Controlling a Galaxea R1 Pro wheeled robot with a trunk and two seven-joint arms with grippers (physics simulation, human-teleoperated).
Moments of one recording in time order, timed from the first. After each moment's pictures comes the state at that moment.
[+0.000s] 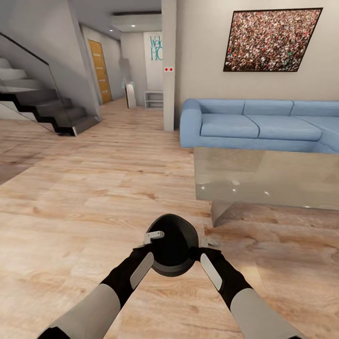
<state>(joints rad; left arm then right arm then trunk) -0.71 -0.17 -0.43 -0.64 0.60 0.35 0.41 -0.67 0.12 0.24 -0.66 -0.44 0.44 -0.31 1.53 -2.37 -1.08</state>
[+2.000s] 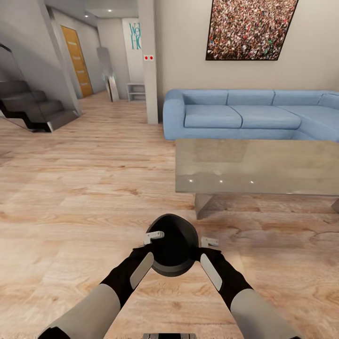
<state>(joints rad) -0.71 -0.17 -0.43 -0.64 0.61 0.35 0.41 -0.67 0.12 0.24 -0.66 -0.44 0.44 -0.31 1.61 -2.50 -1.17</state>
